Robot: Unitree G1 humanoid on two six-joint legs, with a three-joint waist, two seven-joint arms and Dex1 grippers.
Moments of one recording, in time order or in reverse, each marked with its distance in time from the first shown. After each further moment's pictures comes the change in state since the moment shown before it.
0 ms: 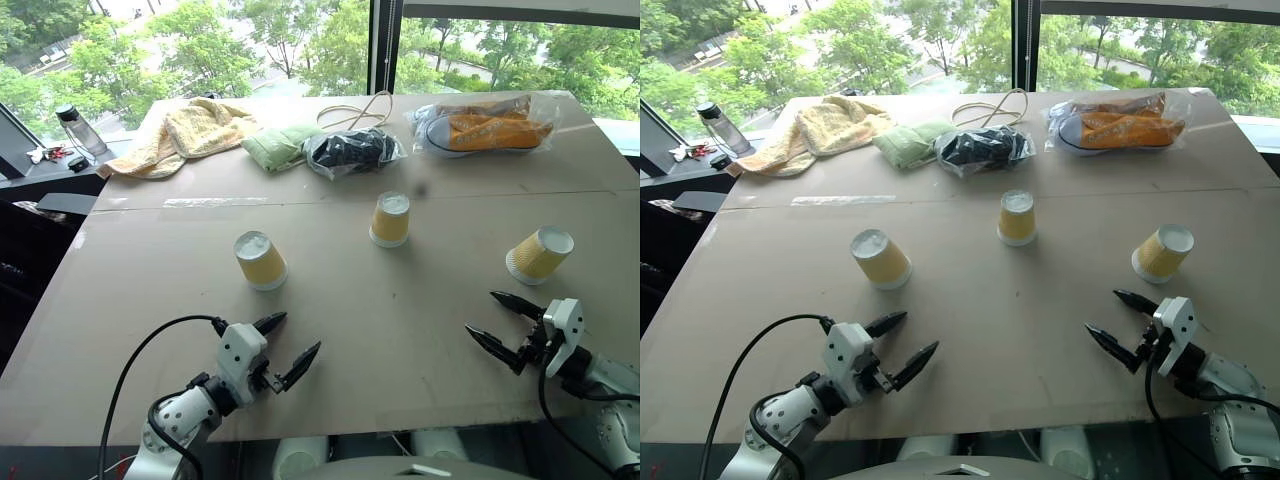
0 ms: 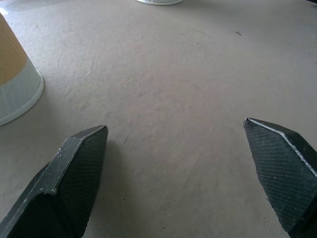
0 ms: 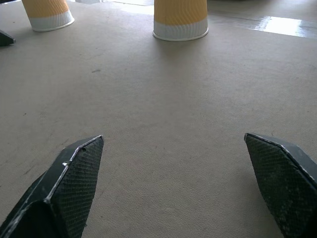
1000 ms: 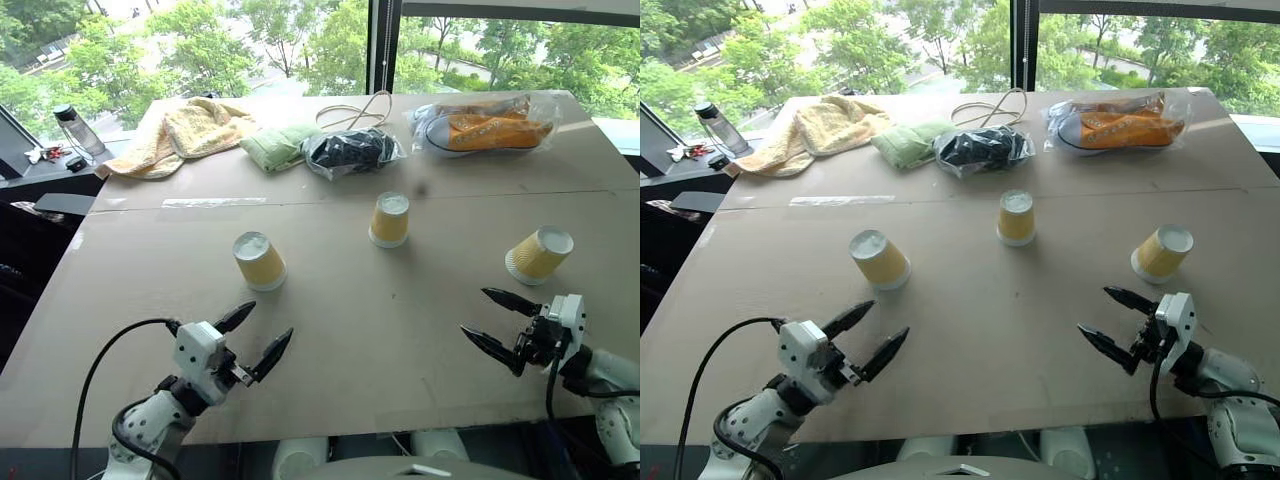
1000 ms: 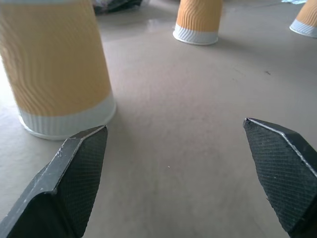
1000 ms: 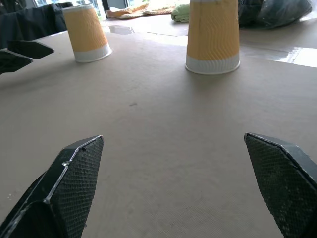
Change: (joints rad) left arm 0.014 -0.024 0.176 0.038 -0.191 -0.124 -0.071; right arm 0.003 -0.012 0.003 -0.120 0.115 0.077 0.112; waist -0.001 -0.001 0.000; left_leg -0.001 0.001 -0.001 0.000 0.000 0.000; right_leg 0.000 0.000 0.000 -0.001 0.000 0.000
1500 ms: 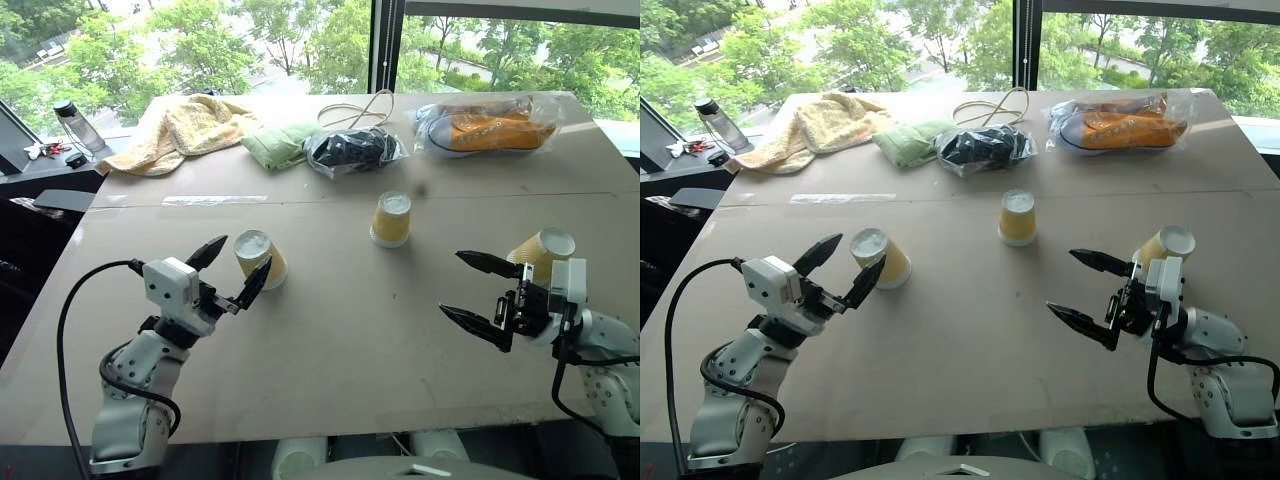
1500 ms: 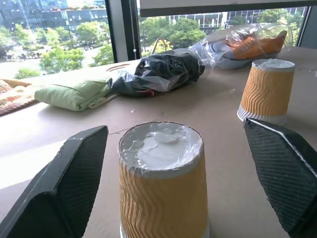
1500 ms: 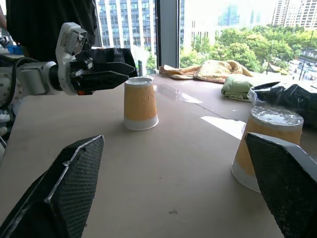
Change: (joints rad) left arm -0.293 0.009 0.070 0.007 0.015 0.120 0.153; right arm -0.138 -0.007 0.042 -0.227 0.085 0.115 -0.024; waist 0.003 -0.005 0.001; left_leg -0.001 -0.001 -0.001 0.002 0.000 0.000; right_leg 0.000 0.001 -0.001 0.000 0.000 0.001
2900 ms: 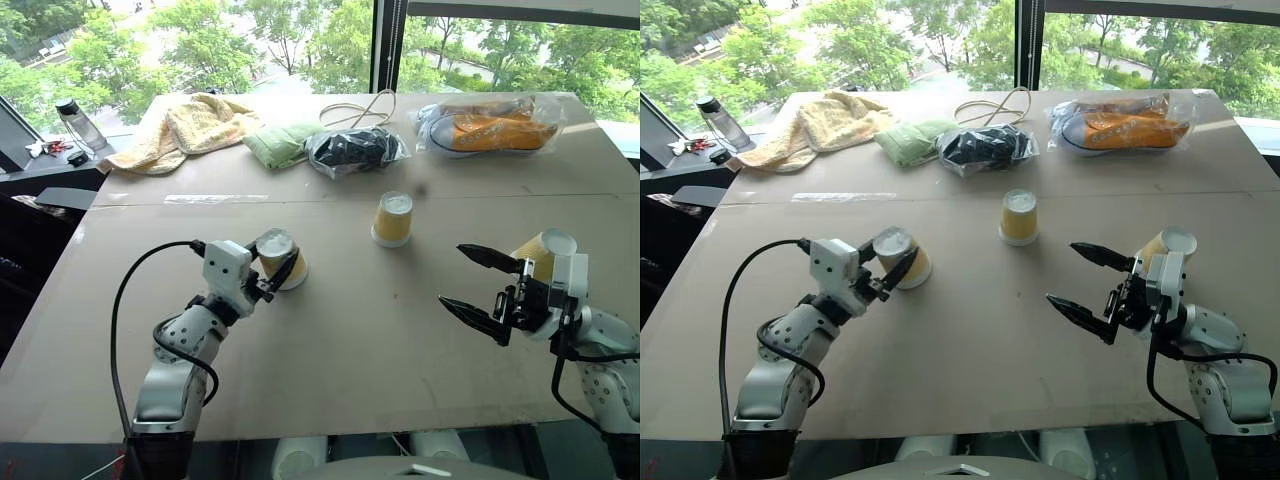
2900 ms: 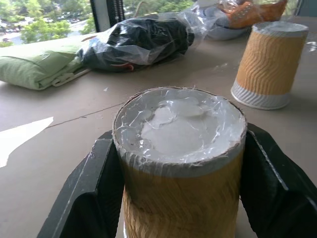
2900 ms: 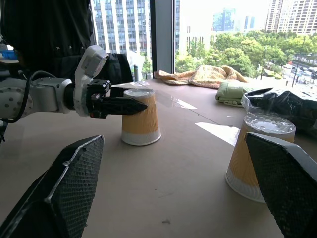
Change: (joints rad) left arm -0.208 -0.007 -0.212 0.074 0.145 0.122 -0.026; right arm -0.013 0.011 0.000 0.000 0.005 -0.002 -0.036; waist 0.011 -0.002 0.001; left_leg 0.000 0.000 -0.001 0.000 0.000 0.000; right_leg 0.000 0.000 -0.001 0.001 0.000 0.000
